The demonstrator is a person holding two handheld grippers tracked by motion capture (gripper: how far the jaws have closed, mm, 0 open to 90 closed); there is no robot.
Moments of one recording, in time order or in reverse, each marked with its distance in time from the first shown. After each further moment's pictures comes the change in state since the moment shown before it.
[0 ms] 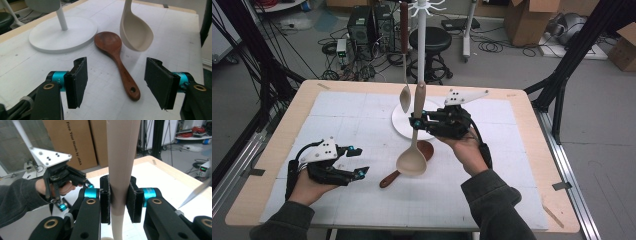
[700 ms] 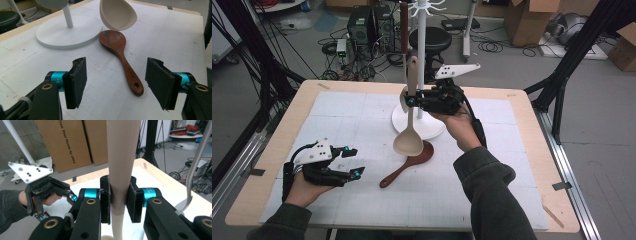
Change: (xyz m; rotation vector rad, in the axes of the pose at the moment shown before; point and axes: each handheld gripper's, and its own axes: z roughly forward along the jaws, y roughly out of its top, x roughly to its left) left arm 0.002 -0.008 -0.008 -0.016 0.014 -0.016; right arm -0.027 0.044 0.020 0.040 -0.032 -0.012
